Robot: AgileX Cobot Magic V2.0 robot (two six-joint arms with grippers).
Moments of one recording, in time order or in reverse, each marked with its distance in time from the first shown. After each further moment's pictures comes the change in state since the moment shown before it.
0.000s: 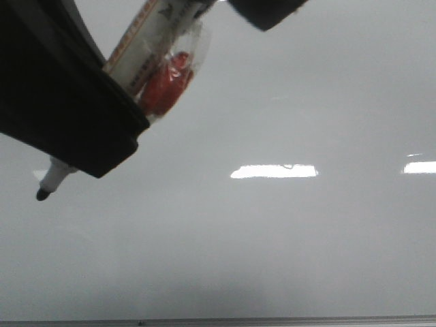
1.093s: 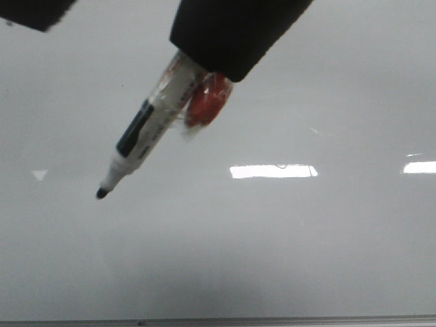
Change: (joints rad) left arm 0.003 -0.268 0.081 0.012 -0.121 -0.015; right arm -0.007 0.045 0.003 -0.095 -0.092 0.006
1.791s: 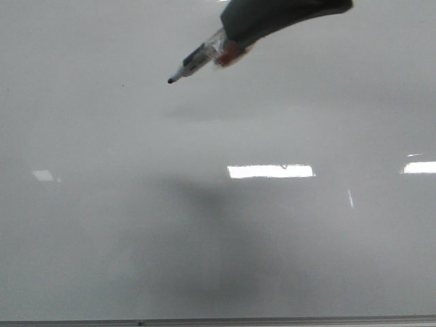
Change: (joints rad) left arm 0.011 -0.663 0.319 -0.010 -0.126 -0.169; right arm -0.142 0.042 0.154 0.197 -0.594 0.039
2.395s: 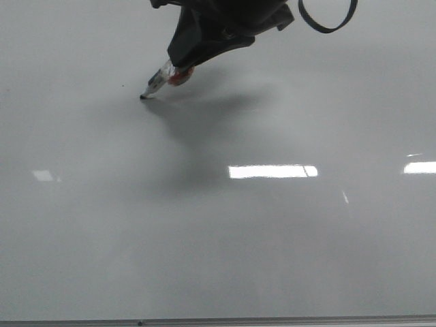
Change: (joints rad) left arm 0.000 0.000 0.000 -0.002 0.000 -0.002; right arm -0.034 0.340 -0.268 0.008 -0.017 -0.004
